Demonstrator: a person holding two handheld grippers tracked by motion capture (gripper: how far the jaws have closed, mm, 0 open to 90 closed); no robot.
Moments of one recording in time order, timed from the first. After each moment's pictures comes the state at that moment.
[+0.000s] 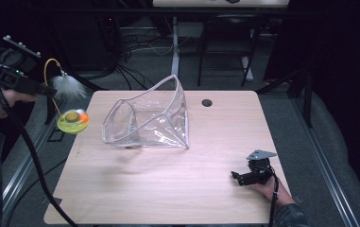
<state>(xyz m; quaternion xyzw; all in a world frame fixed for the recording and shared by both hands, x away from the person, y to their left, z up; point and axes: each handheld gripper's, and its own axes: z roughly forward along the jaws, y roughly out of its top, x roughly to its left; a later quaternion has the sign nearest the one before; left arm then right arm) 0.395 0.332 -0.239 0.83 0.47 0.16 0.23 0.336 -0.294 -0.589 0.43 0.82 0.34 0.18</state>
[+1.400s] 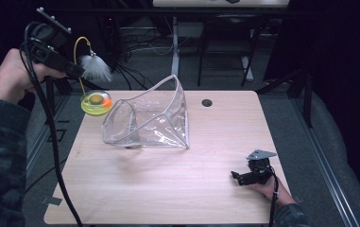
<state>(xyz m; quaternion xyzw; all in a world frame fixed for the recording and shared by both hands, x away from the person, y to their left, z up) 0.434 0.266 -0.209 0.86 0.41 0.15 0.25 0.336 -0.293 -0.589 0.43 0.82 0.34 0.18</state>
